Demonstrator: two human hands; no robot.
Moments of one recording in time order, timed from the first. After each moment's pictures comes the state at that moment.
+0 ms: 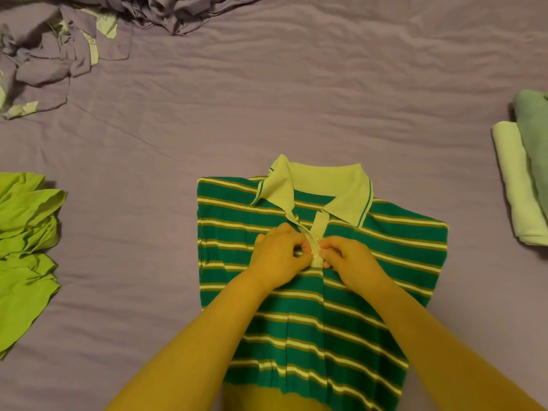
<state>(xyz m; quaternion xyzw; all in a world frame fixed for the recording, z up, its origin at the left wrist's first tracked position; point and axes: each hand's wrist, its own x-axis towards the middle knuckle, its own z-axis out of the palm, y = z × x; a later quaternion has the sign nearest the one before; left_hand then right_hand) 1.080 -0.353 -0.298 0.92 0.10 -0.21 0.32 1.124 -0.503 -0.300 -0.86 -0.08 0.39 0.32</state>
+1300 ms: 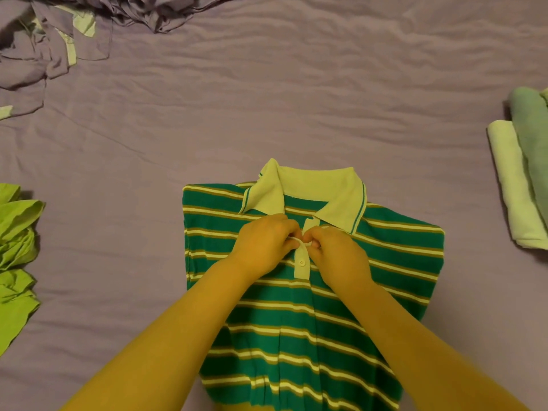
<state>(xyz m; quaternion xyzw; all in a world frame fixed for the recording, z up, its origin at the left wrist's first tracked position) 1.114 -0.333 -0.292 0.96 0.00 -0.19 0.20 1.139 -0.479 -0.299 -0.93 -0.15 0.28 0.19</state>
